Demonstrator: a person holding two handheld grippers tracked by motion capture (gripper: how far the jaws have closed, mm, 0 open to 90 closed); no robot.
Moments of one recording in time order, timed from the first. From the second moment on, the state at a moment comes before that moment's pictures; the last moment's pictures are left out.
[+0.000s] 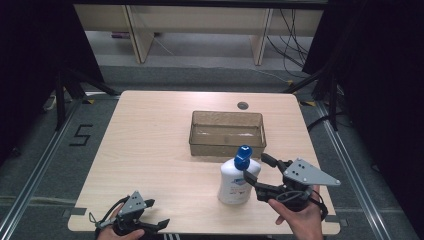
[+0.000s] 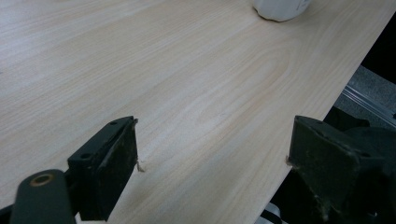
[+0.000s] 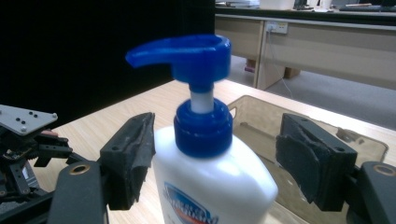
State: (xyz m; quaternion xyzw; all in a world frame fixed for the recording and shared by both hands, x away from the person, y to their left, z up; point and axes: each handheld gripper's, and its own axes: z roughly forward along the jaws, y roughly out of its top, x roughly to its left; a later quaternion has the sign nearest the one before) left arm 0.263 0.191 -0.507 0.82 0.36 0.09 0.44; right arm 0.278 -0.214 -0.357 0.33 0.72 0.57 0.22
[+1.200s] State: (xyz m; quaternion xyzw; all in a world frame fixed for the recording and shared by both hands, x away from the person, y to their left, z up) left arm 0.264 0.189 -0.506 0.82 0.36 0.08 0.44; right arm 0.305 -0.188 -0.359 0.30 0.72 0.59 0.21
